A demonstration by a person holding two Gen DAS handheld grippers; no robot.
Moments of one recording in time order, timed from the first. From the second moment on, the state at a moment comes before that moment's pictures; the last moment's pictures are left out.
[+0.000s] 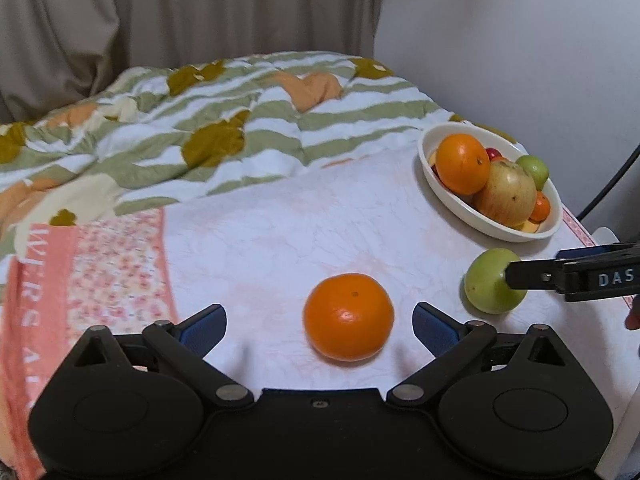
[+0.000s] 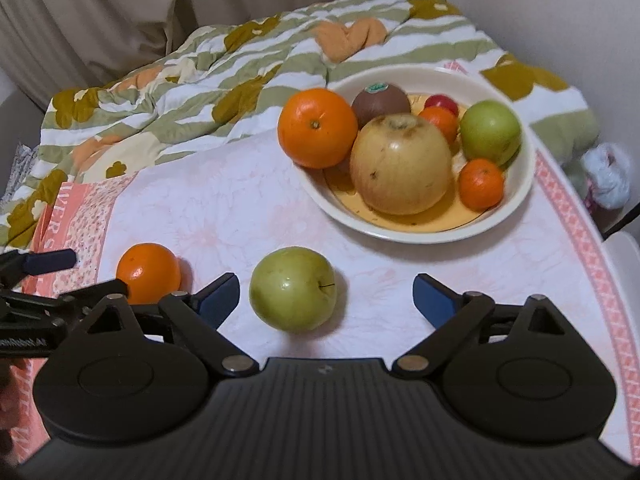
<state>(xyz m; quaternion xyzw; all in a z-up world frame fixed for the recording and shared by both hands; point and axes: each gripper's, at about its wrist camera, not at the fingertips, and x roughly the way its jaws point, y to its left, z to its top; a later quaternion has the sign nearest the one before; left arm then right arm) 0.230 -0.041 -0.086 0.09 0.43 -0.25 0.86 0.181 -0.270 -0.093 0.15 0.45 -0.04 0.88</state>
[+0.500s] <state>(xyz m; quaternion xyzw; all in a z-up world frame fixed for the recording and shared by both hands) 0.247 -0.060 -0.117 0.07 0.47 -0.26 0.84 0.196 -0.267 -0.110 0.16 0.47 -0.02 0.87</state>
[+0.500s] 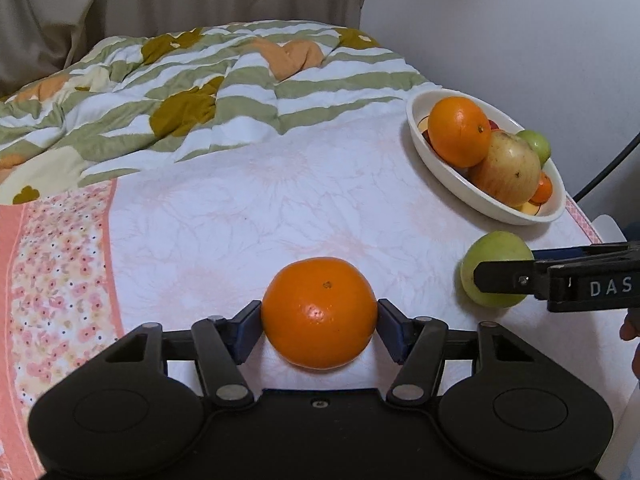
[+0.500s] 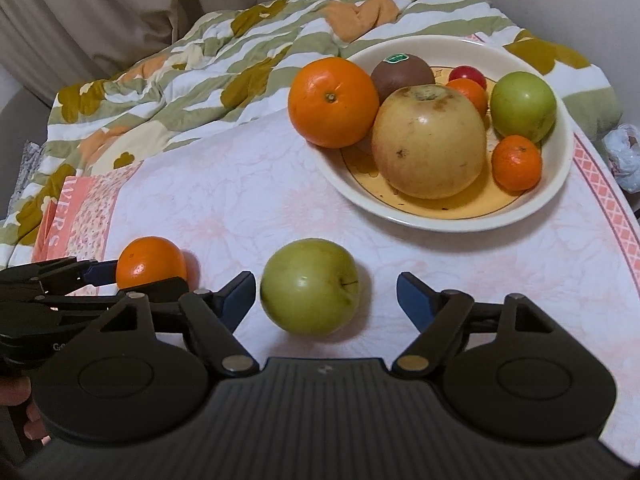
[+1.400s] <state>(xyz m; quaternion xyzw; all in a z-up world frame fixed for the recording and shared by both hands) 0.216 -0.023 -0.097 0.05 0.45 -0.21 0.86 0.195 -0.247 -0.098 0.13 0.47 0.02 0.87</state>
